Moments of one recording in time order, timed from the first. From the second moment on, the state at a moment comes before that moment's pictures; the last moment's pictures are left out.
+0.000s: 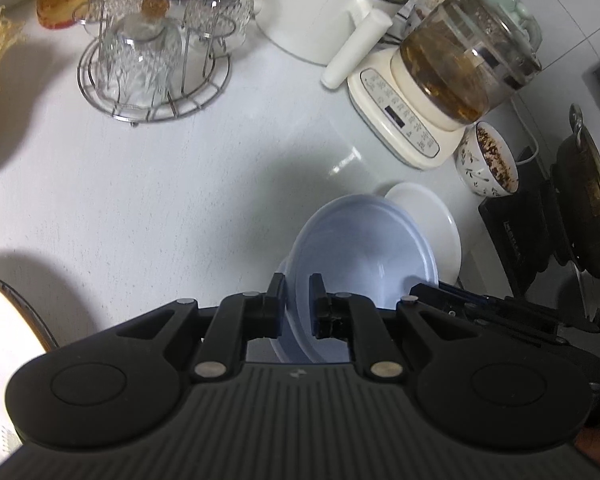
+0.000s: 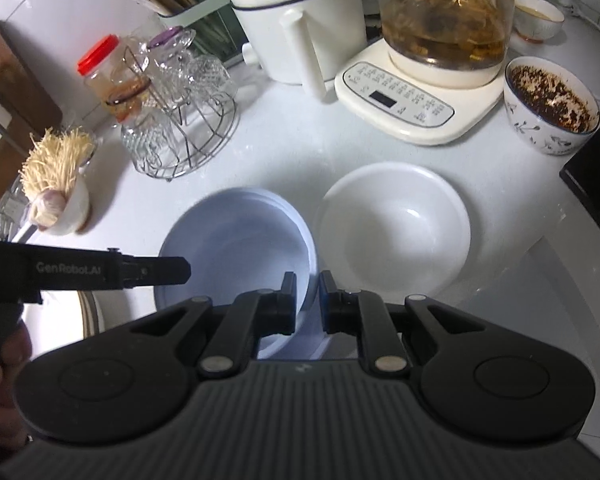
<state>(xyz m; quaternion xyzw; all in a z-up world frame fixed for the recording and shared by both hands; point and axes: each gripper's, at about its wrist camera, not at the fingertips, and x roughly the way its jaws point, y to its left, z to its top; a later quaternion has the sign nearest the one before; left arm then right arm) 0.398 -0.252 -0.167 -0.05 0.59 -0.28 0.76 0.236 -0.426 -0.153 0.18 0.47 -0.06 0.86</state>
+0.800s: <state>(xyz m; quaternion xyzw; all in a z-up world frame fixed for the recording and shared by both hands) 0.388 -0.242 -0.172 -0.03 0.60 -0.28 0.75 0.223 -0.433 -0.153 0.22 0.46 -0.08 0.86</state>
